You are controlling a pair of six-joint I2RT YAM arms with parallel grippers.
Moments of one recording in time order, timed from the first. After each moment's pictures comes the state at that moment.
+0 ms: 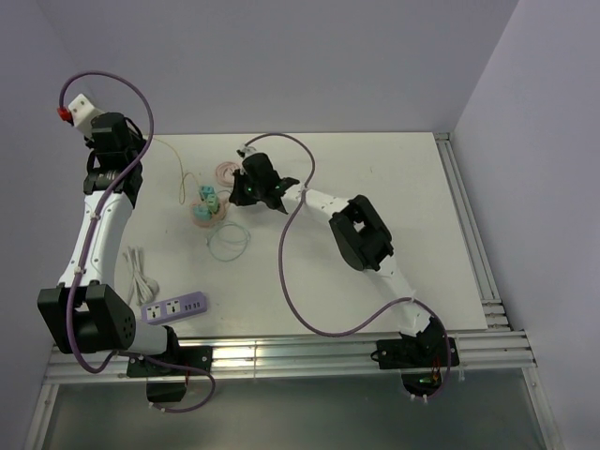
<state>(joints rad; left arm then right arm) 0.06 1.40 1.34 -0.21 -0.41 -0.57 0.76 2.43 1.96 -0.09 -0.13 0.53</state>
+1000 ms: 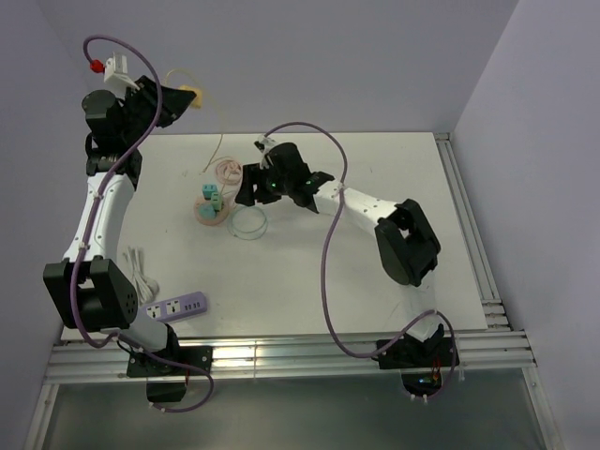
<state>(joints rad) 0.07 1.54 1.48 0.08 0.46 -0.66 0.71 2.06 1.65 -0.11 -0.30 0.47</state>
